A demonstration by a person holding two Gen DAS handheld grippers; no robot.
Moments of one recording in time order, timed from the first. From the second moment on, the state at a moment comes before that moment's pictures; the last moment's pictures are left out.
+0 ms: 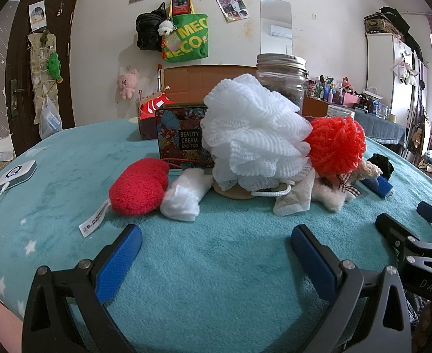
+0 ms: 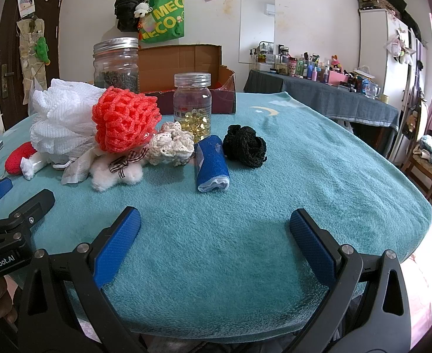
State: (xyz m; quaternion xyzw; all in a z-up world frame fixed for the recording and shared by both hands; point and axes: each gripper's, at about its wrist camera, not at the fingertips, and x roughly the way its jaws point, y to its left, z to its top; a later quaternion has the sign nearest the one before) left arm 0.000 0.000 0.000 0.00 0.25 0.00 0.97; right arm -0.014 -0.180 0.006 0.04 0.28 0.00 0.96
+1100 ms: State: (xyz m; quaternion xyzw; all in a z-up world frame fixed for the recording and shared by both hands) left arm 0.000 0.000 0.000 0.00 0.25 0.00 0.97; right arm -0.014 -0.180 0.006 0.04 0.28 0.00 0.96
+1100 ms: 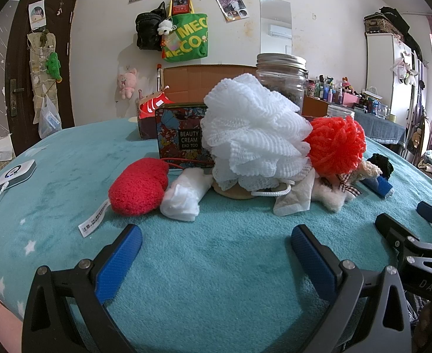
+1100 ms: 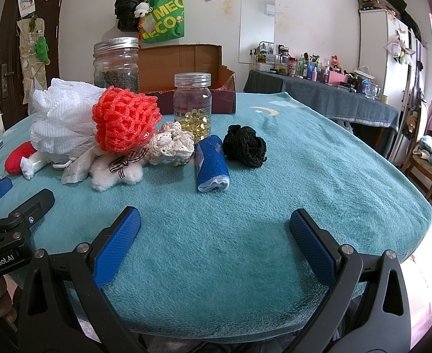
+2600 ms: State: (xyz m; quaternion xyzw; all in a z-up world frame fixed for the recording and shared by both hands) left arm 0.031 0.047 0.047 -0.05 0.28 -0.03 0.96; right arm 0.028 -0.221 0.051 0.07 0.28 -0.01 0.96
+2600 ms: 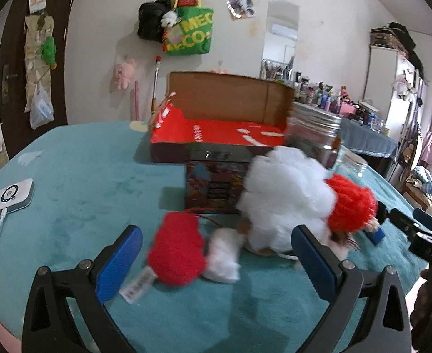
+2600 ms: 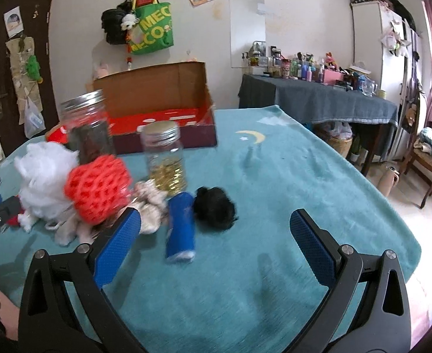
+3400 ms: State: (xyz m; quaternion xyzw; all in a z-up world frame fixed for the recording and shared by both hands) left arm 0.049 0.072 0.047 -0.04 0.34 -0.07 0.94; right arm 0.058 -0.236 0.039 0.09 0.34 0.08 0.93
